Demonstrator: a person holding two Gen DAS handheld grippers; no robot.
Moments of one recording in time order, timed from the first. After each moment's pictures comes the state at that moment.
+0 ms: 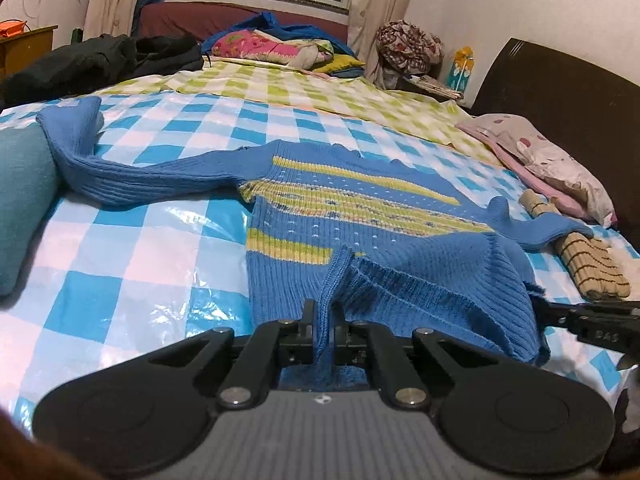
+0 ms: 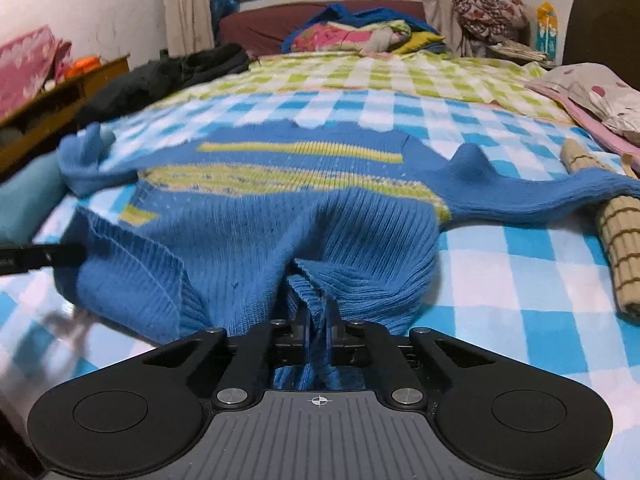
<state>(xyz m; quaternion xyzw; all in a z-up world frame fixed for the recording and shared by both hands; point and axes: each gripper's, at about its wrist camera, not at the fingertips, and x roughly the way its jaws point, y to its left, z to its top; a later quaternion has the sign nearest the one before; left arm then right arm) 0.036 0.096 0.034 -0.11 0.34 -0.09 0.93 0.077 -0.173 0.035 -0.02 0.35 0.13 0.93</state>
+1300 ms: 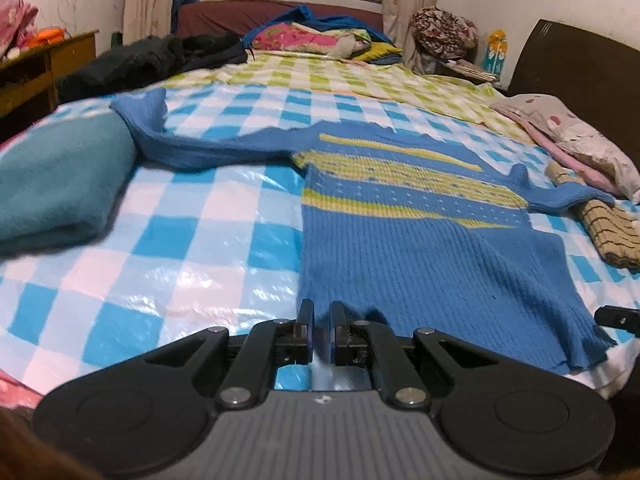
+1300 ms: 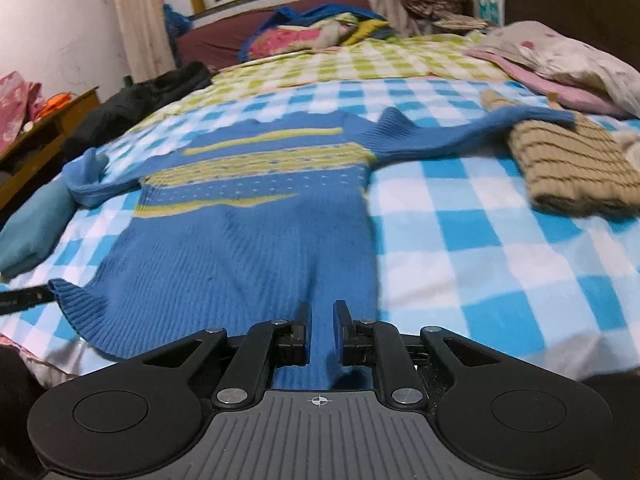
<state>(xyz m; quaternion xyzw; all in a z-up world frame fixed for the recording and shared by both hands) -0.035 0.089 0.048 -0.06 0.36 -0.01 0.93 -0.015 -0.216 0.050 0.04 0.37 0.08 0.92</state>
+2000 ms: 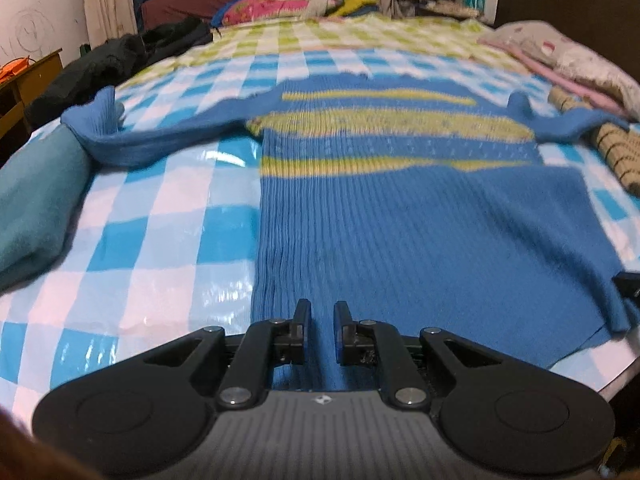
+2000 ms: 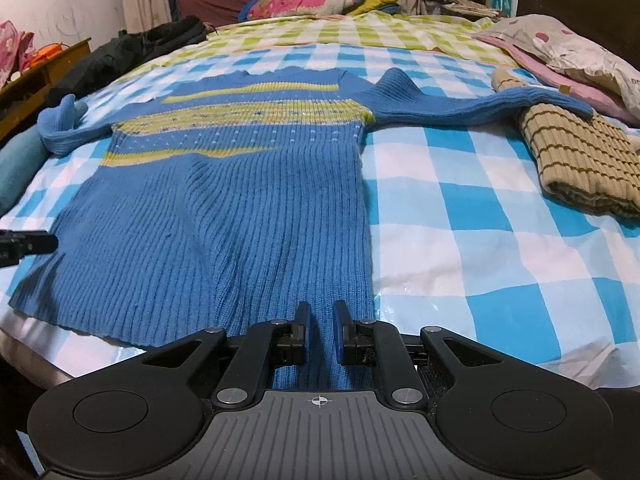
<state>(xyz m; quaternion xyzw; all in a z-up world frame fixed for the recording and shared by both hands) 0.003 0.045 0.016 0.02 0.42 -0.02 0.91 0.006 -0.211 0.016 -0.01 0.41 0.07 0.91</state>
